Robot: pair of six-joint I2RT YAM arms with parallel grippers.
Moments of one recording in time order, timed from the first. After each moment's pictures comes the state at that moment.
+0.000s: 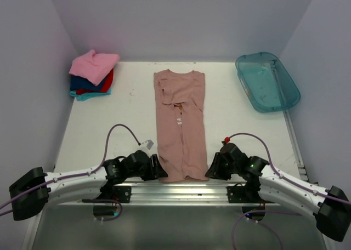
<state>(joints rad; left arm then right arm) -1.07 0.88 0.19 -0.10 0.02 -1.16 0.83 0.73 0.26 -0.52 -0.11 1.10</state>
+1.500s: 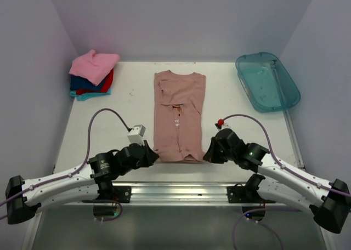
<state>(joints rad) -1.11 0.69 0.47 -0.46 -0.34 -1.03 0.84 0.82 0.54 -0.59 0.01 0.89</state>
